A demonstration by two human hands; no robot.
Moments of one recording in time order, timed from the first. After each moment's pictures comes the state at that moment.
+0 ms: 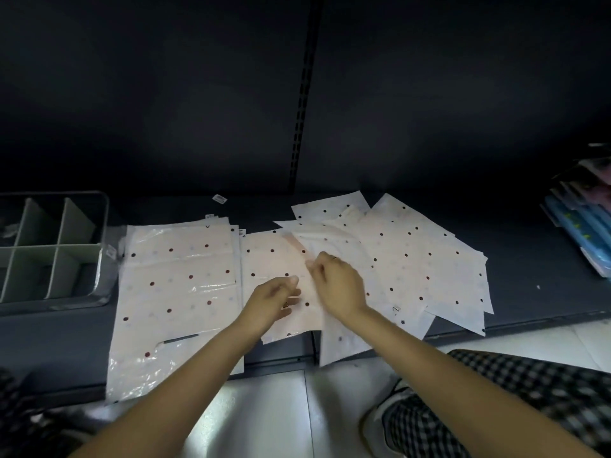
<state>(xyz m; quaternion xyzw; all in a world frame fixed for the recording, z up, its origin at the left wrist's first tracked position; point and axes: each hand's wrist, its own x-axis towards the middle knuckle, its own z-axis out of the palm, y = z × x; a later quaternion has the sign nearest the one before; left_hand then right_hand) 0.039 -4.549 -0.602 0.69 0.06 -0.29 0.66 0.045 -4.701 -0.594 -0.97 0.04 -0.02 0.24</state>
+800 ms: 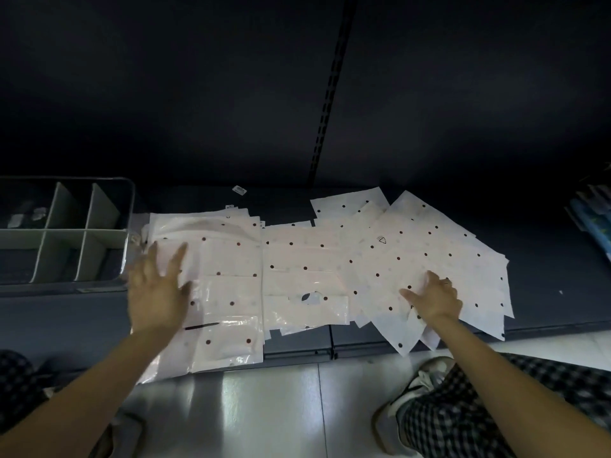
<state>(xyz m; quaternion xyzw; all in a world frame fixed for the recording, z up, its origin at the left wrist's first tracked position) 0.055 -4.388 -0.636 0.99 0.04 0.05 0.15 0.024 -4.848 -0.660 -0.93 0.34 0.11 0.12</state>
